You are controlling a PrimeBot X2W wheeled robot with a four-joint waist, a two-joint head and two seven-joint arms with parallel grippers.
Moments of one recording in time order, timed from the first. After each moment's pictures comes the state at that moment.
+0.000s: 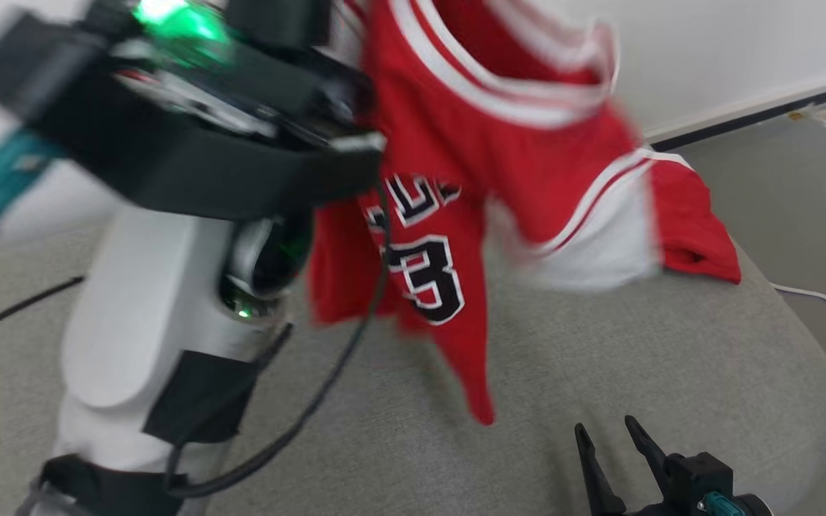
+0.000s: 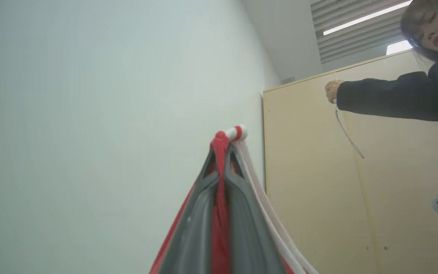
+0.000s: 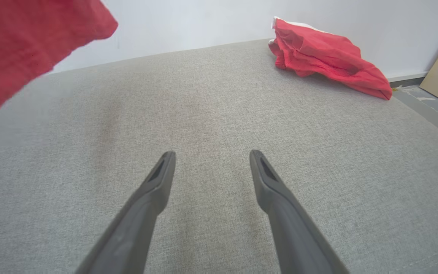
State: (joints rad) left arm -0.95 0.05 -0.36 0.09 -0.59 -0.12 -0.26; right arm -0.01 -0.05 0.08 0.32 0.10 0.13 -0.14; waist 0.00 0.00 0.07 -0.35
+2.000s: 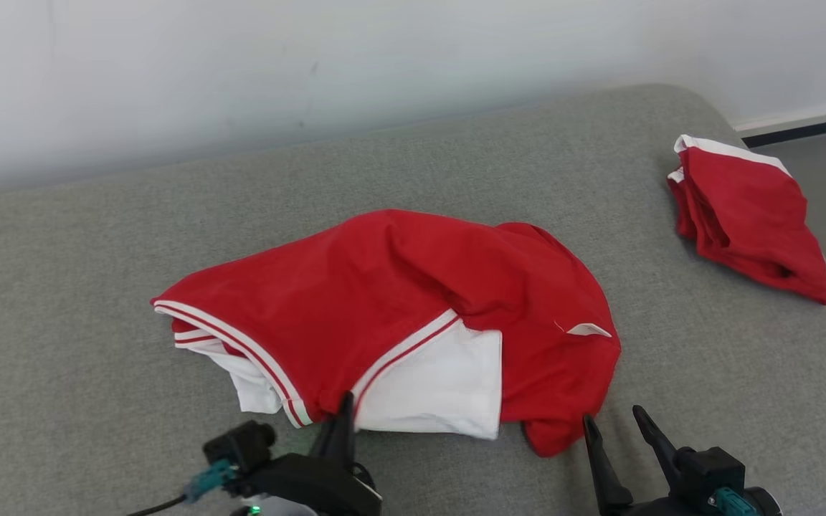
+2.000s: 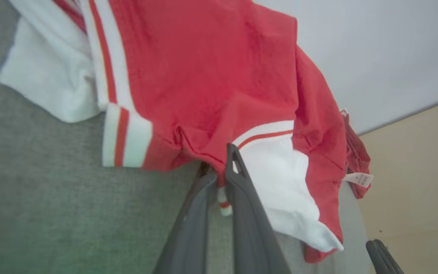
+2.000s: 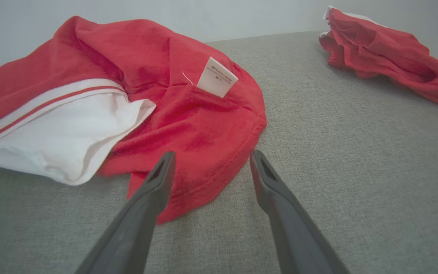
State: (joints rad) left arm -0.29 0.06 -0.57 0.47 -1.04 0.11 -0.24; right arm -0.01 -0.05 0.06 0.30 0.10 0.13 -0.16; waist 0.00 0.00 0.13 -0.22
